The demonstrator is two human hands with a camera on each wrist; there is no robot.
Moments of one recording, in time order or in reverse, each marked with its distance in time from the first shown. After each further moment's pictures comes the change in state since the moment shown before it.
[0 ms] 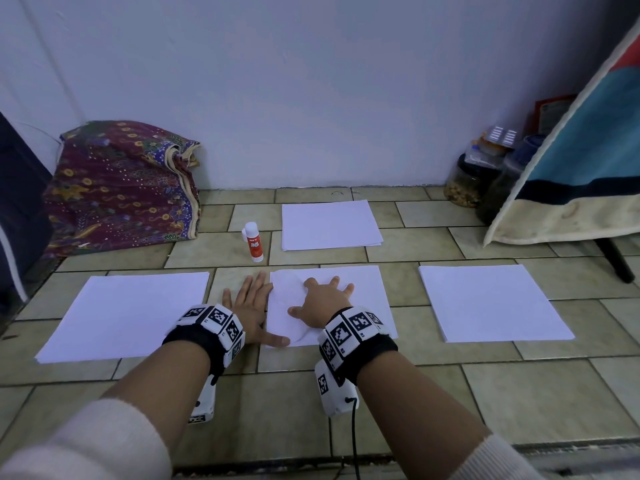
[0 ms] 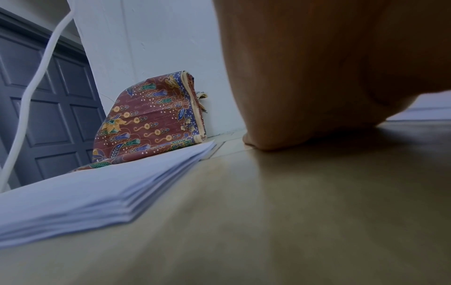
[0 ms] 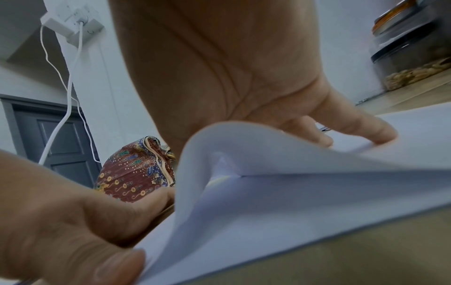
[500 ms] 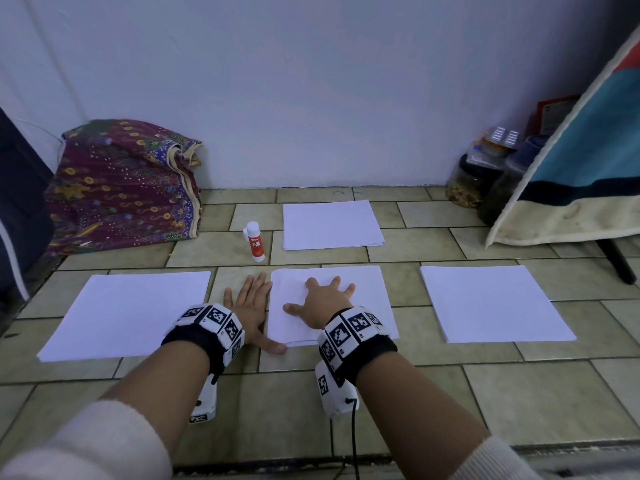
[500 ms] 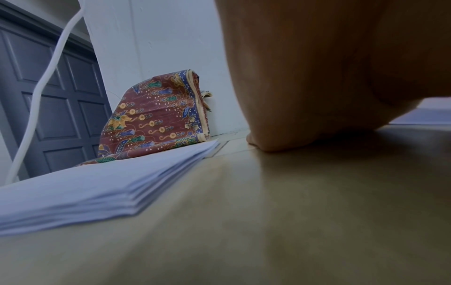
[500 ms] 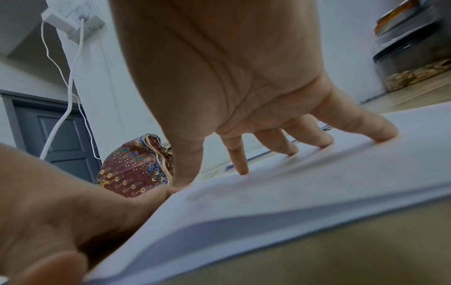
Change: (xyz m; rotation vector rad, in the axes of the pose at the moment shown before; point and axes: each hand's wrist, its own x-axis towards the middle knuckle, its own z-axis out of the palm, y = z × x) left_hand -0.005 0.000 -0.005 0.023 -0.047 0.004; right_hand 0.001 0.001 0.003 -0.007 0.020 0.009
